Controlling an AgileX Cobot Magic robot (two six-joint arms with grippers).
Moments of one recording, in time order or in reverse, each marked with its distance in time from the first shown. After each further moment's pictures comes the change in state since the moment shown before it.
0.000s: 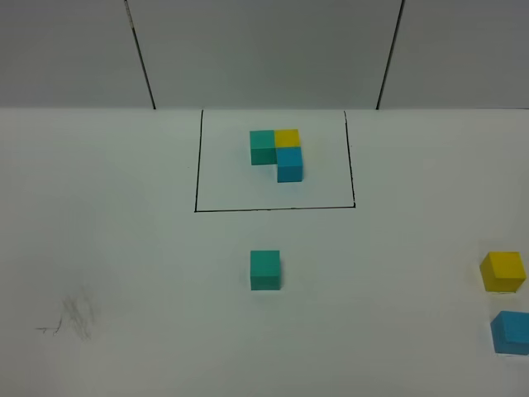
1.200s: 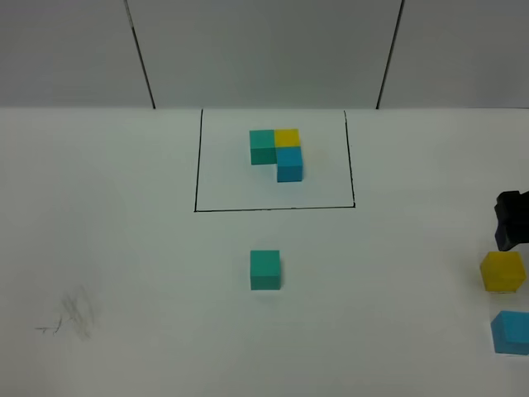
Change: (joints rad) left arm 0.000 0.000 0.000 0.000 0.000 0.005; right arm -0.025 1.499 -0.597 -0.047 -0.083 -0.011
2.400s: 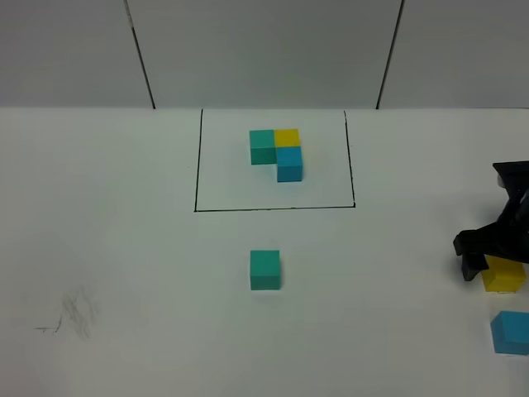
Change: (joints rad) left arm 0.000 0.000 0.000 0.000 0.000 0.000; right arm -0.014 0.408 -0.004 -0.009 -0.271 -0.008
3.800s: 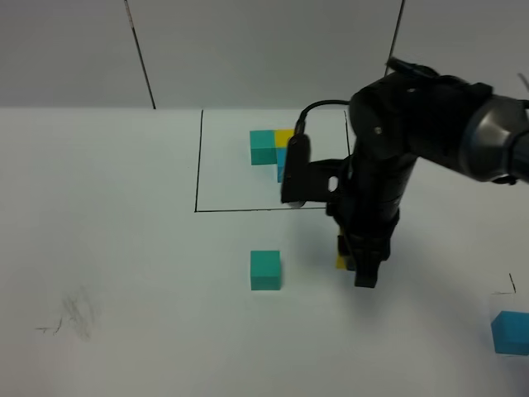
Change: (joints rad) left arm 0.000 0.000 0.000 0.000 0.000 0.000; right arm 0.590 0.004 -0.376 -0.010 0.386 -0.832
